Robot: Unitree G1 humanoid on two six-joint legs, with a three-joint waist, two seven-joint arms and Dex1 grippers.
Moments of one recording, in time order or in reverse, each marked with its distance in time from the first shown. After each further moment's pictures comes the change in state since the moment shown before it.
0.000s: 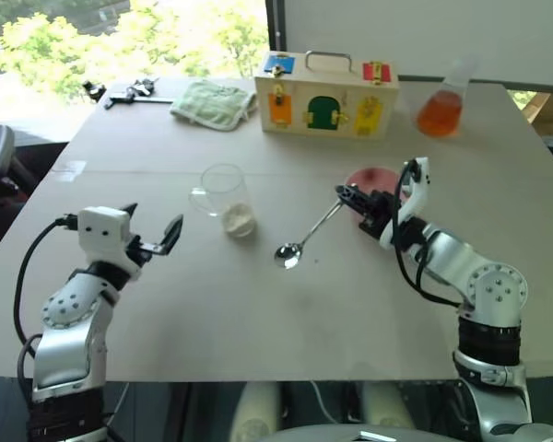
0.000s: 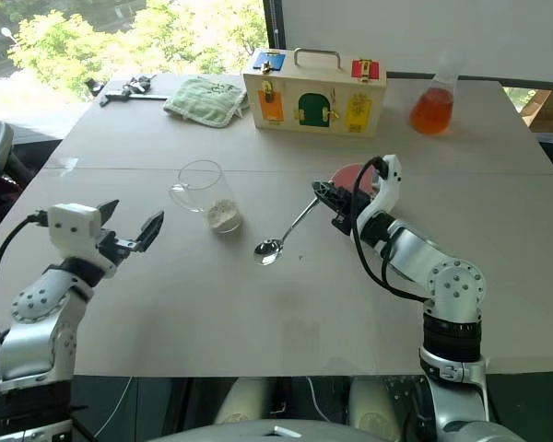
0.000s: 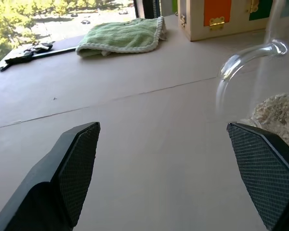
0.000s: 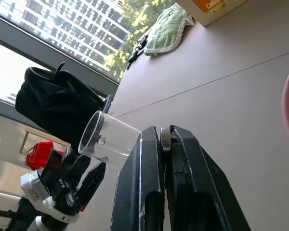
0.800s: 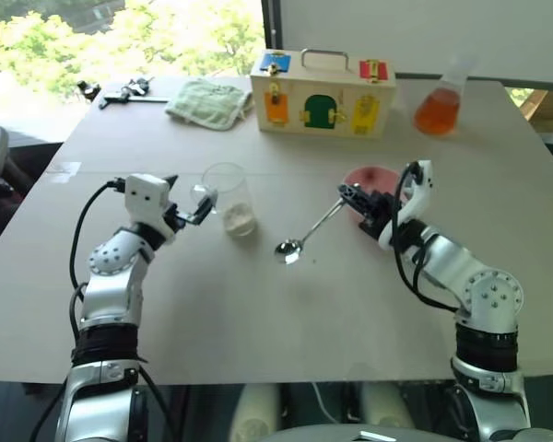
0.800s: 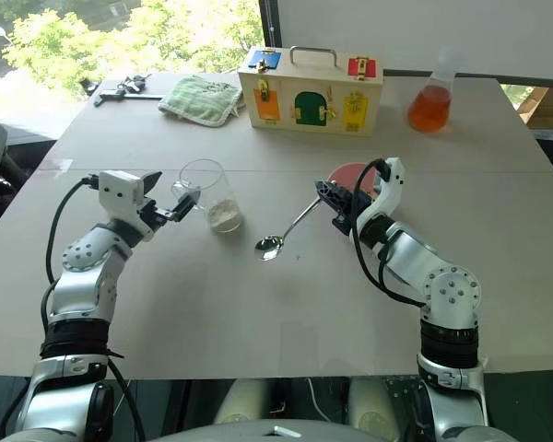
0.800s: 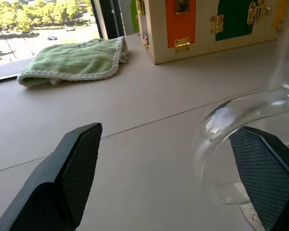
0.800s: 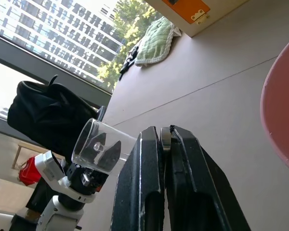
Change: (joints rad) left arm -0.311 -0.029 -0.125 0.362 0.049 -0.145 -0.077; right arm 0.031 0.012 0.034 -0.025 -0.023 -0.079 -0.025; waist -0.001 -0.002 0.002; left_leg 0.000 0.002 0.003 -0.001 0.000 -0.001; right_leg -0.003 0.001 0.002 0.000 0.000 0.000
